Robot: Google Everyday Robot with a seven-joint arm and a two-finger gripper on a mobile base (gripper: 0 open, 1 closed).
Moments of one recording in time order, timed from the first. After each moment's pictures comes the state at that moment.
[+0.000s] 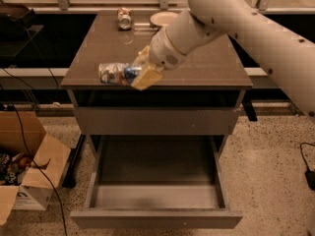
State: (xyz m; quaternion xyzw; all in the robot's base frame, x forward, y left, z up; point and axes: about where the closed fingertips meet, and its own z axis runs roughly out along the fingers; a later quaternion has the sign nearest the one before) arm 0.612 0.048 0.878 -0.69 0.62 0.20 0.31
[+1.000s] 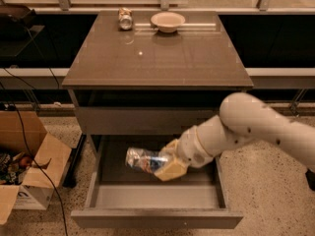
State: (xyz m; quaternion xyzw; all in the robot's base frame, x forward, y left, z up) arm 0.446 -0.024 0.700 -0.58 0.72 0.31 0.23
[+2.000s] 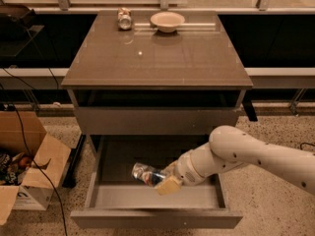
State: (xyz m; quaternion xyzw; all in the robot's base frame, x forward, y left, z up) arm 0.451 -0.028 0.591 -0.48 0.79 0.31 0.20
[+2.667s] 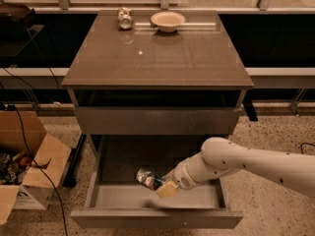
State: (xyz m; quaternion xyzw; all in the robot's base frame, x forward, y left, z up) arm 0.470 -0.036 0.512 -0.44 0.83 0.30 0.17
